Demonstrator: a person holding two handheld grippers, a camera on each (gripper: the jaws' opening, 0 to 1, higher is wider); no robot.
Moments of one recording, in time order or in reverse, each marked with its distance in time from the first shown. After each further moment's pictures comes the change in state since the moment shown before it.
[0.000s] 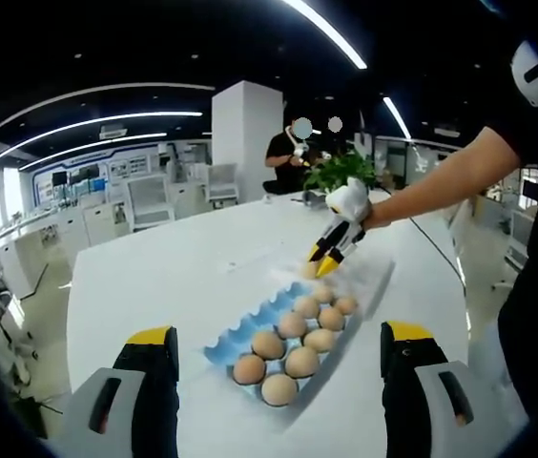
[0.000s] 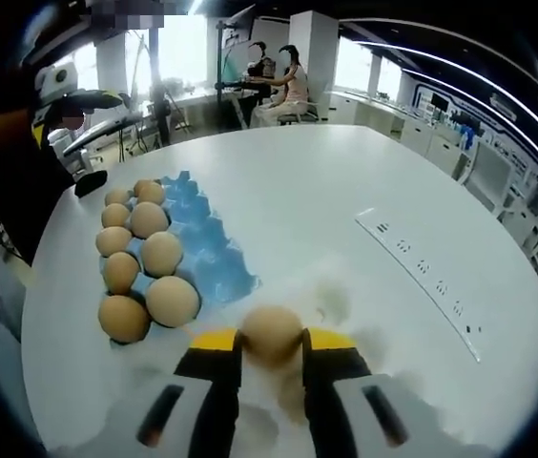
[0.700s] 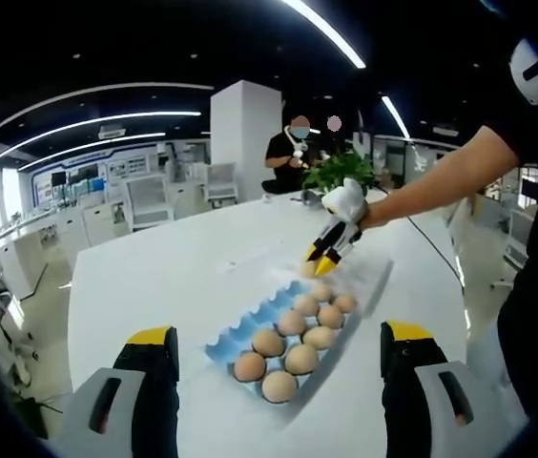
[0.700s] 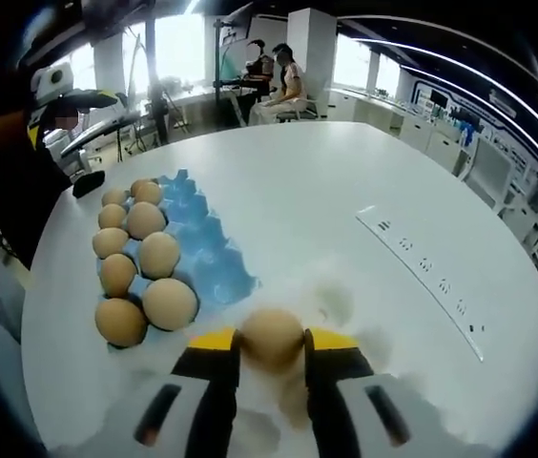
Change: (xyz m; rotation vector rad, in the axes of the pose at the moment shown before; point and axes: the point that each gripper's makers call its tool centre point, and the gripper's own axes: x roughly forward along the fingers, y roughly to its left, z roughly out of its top) left arm -0.004 0.002 -0.001 0.002 0.004 -0.002; right arm 0.009 0.000 -0.002 0.011 0.014 0.007
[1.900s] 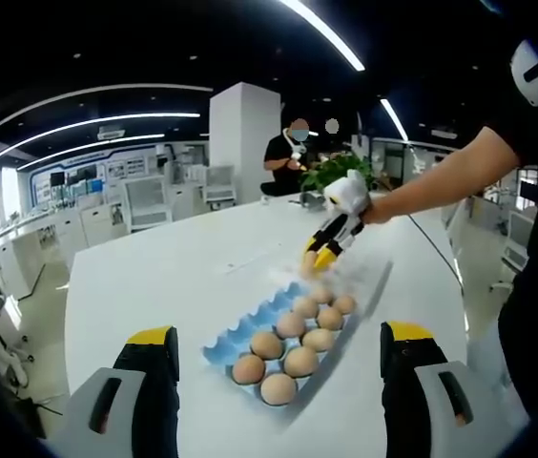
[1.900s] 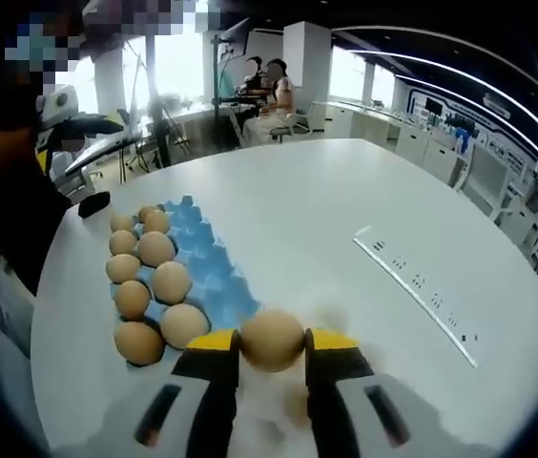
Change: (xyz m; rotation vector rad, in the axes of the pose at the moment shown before) left arm 0.003 0.005 0.010 -0.002 -0.013 -0.012; right arm -0.025 0.000 0.039 0.015 -0.081 -0.003
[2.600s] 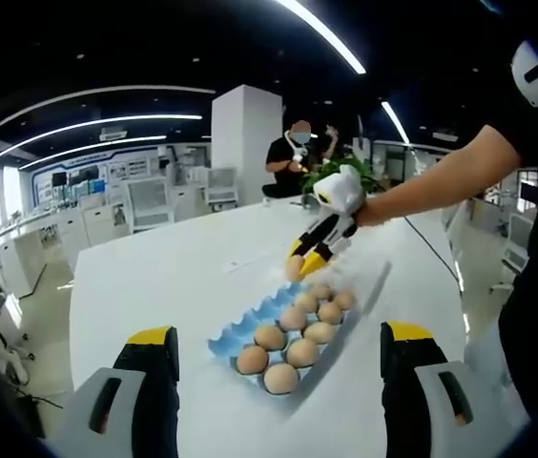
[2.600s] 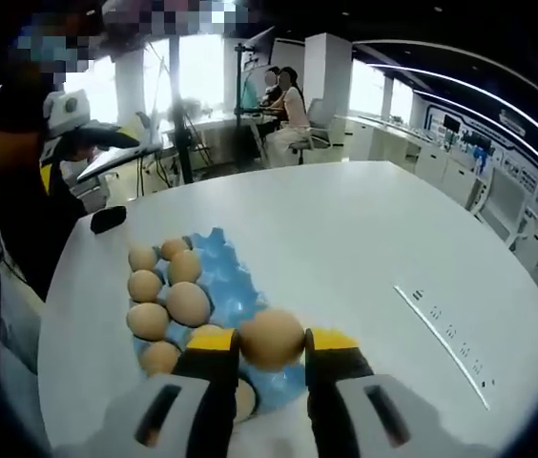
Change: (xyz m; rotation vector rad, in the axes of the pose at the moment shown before) left arm -0.018 0.004 -0.005 -0.006 -0.011 0.009; right arm 0.039 0.047 0.053 -0.061 -0.050 0.069
